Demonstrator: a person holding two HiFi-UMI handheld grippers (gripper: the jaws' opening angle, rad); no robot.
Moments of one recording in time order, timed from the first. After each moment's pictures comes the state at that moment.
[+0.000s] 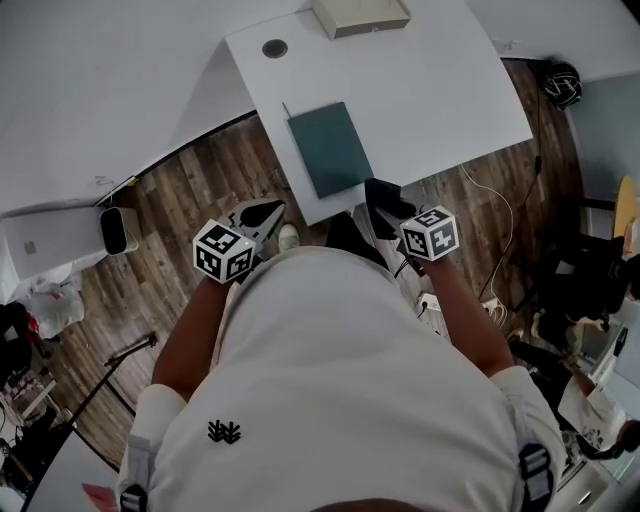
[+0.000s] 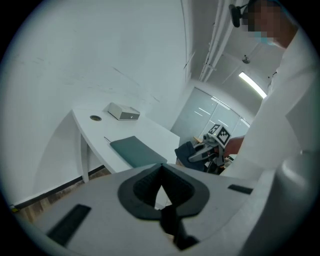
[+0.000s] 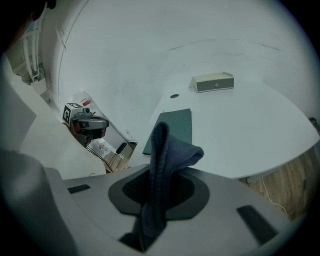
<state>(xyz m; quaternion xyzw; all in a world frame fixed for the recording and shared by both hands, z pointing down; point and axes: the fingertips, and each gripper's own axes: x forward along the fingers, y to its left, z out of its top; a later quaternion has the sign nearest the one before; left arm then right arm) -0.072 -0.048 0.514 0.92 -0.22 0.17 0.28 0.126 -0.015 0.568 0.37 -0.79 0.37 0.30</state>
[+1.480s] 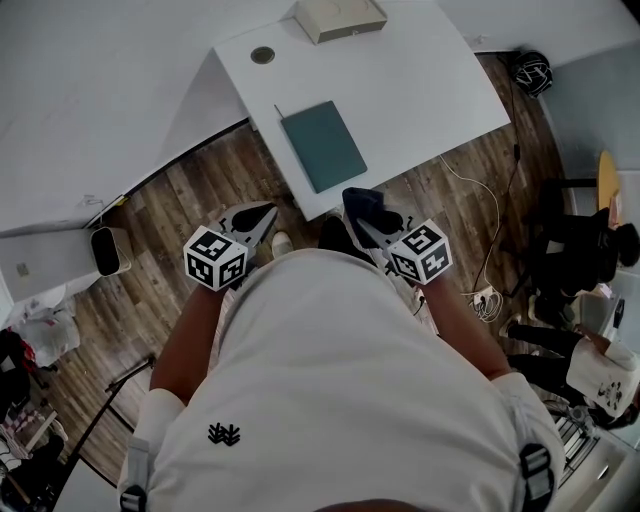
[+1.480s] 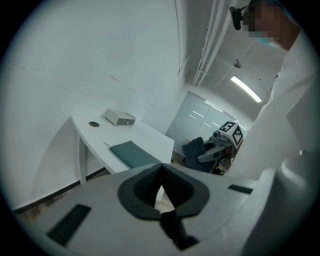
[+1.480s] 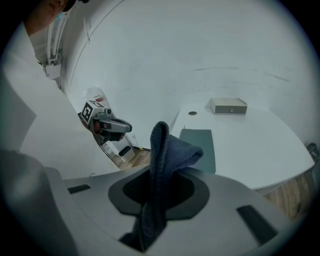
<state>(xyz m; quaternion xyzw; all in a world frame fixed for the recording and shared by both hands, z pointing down) -0.097 -0.031 0.491 0.93 -0.19 0.15 0.26 0.055 0.025 0.500 0.38 -0.83 0.27 0.30</state>
